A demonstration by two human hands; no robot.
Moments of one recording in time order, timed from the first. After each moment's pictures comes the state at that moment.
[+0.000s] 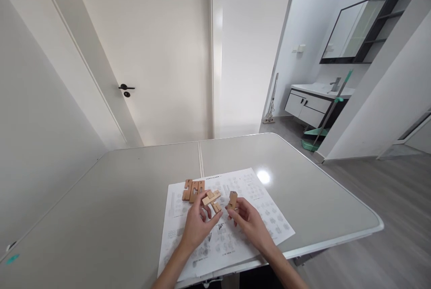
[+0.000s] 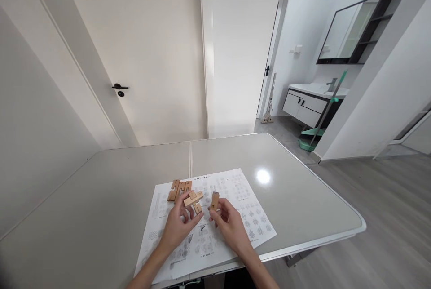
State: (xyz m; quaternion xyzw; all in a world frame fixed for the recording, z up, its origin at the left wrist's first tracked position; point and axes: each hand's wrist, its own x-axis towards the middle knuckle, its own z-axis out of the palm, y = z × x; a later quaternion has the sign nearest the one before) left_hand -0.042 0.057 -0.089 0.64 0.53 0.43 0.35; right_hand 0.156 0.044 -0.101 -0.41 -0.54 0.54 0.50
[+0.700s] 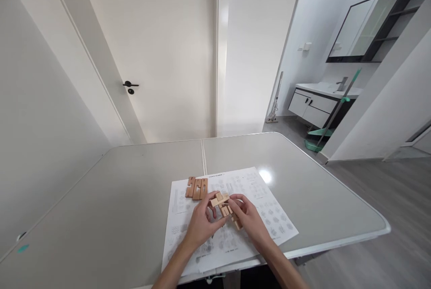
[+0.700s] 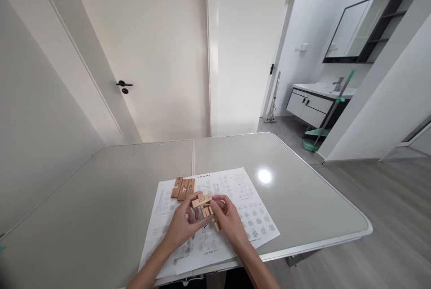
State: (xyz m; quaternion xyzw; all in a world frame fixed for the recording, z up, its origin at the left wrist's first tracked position) left_hand -0.040 0.053 -0.083 0.69 0.49 0.38 0.36; right_hand 0.140 0.042 -0.083 -0.45 -0.45 0.60 0.50
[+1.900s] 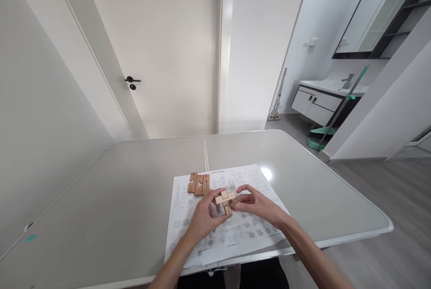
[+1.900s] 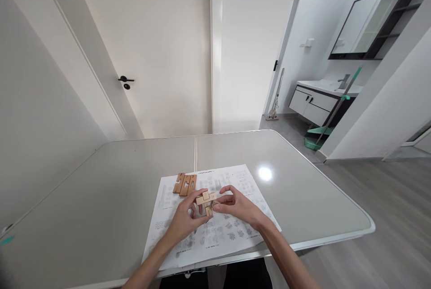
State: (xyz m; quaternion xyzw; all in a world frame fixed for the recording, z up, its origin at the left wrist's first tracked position) left_hand -0.039 0.051 -0.080 0.71 0.46 0.38 0.38; right_hand 0.196 0.068 -0.058 -0.41 -0.55 0.67 0.29
